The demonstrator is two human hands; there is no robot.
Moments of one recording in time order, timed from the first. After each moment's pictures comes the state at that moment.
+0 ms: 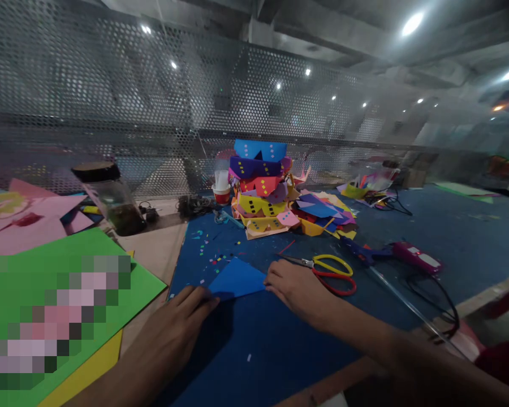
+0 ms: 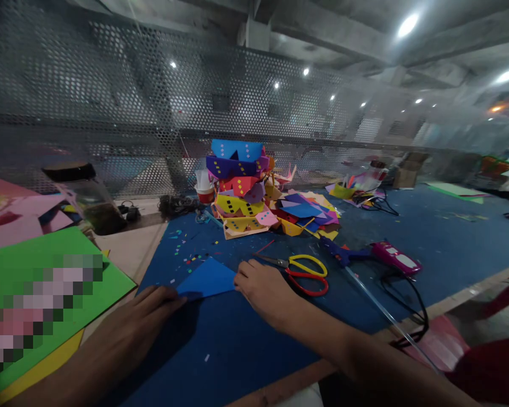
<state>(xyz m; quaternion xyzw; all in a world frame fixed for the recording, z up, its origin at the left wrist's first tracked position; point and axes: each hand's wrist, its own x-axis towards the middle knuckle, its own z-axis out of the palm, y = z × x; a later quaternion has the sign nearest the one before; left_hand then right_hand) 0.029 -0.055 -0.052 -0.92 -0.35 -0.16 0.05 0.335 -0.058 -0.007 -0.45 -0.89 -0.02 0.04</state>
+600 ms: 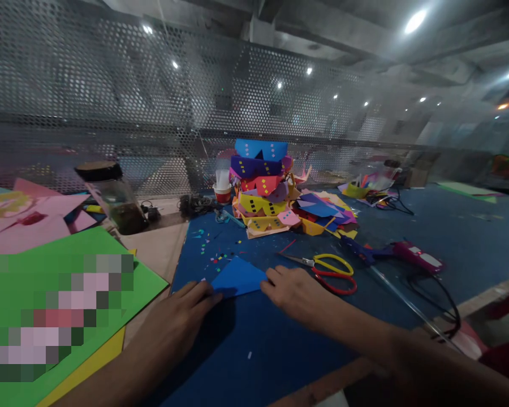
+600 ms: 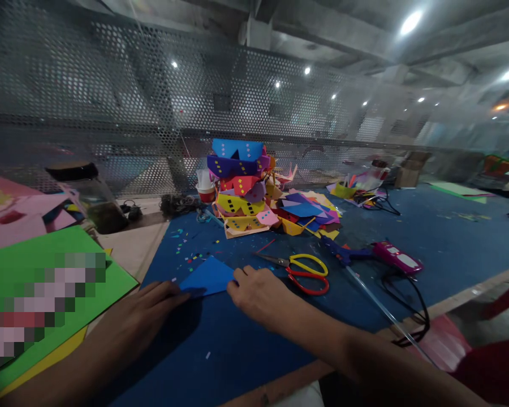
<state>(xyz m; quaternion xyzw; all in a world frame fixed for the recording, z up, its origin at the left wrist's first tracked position) 0.032 -0.048 -0.050 -0.92 -0.37 -0.14 0.02 0.324 -0.066 0.005 -0.38 -0.91 -0.12 -0.05</state>
